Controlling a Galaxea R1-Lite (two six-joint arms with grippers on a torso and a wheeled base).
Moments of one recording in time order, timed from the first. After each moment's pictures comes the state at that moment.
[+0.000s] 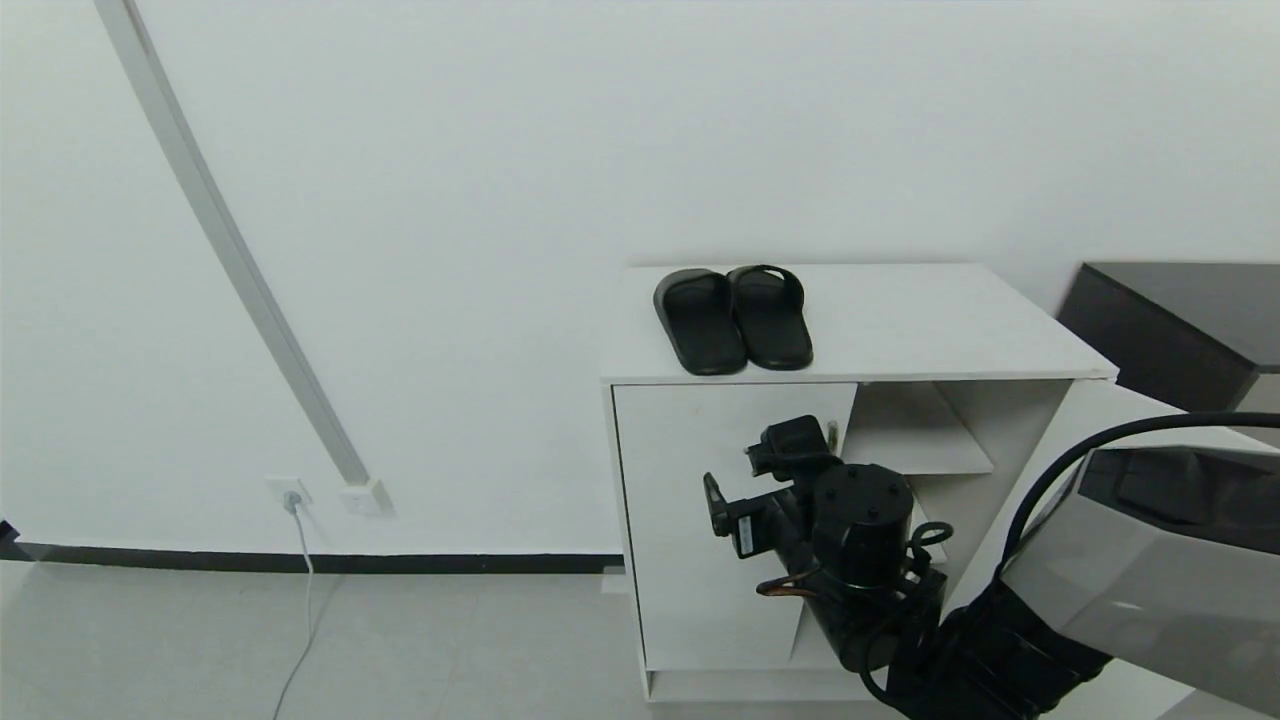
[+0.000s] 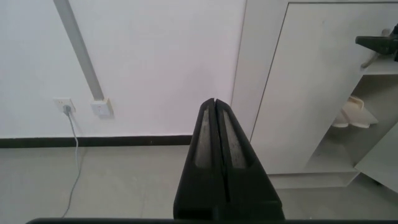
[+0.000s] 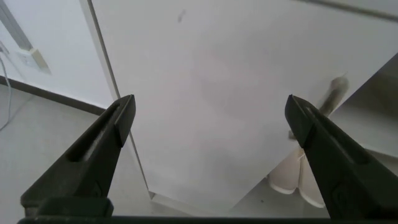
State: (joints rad) left arm 0.00 0.00 0.00 0.00 0.01 0.00; right arm 0.81 2.17 -0.81 -1.31 -0.53 -0.05
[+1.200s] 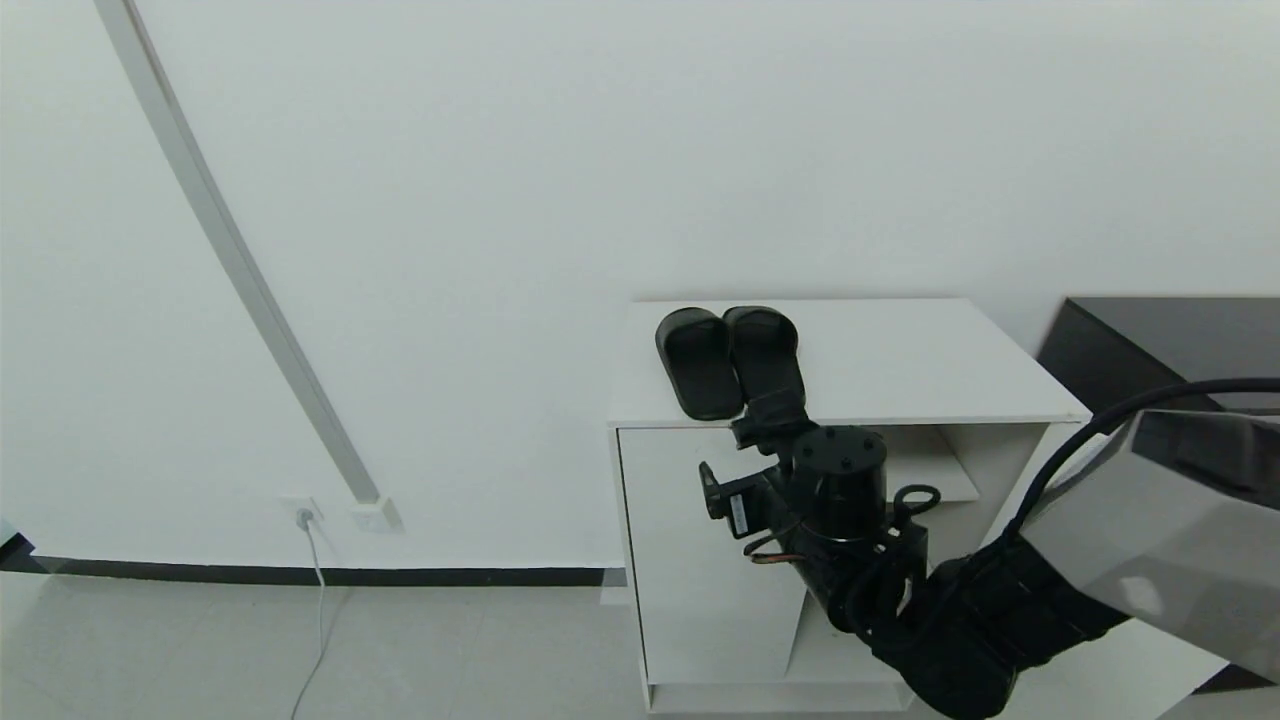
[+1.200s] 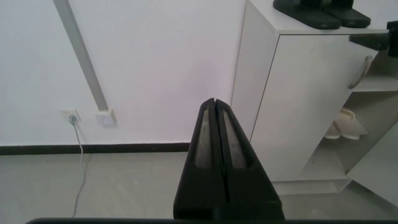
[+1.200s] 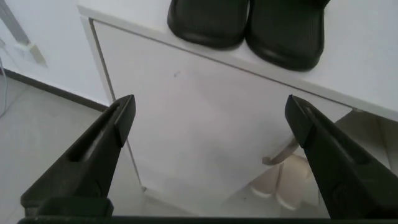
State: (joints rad) left arm 0.00 0.00 0.00 0.00 0.01 0.00; right arm 0.79 2.13 -0.95 -1.03 -0.51 -0.06
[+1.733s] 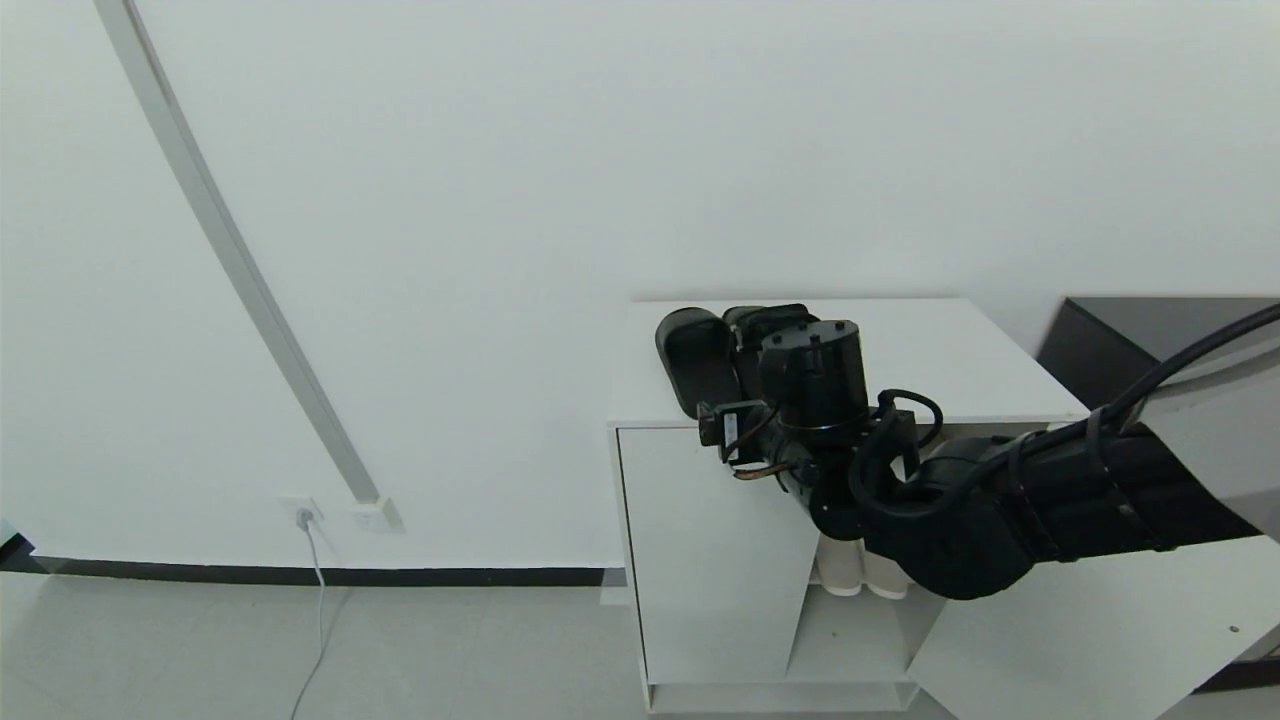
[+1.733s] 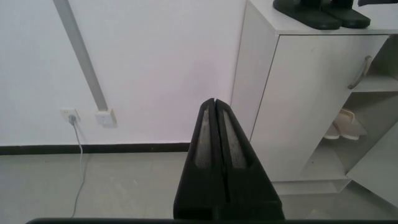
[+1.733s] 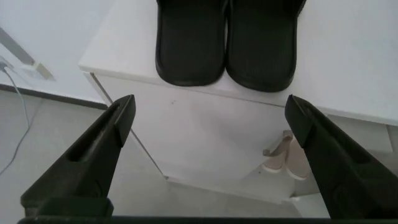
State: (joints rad) left arm 0.00 0.00 0.00 0.00 0.01 -0.01; right arm 0.79 2.04 -1.26 -0.52 -0.58 0.15
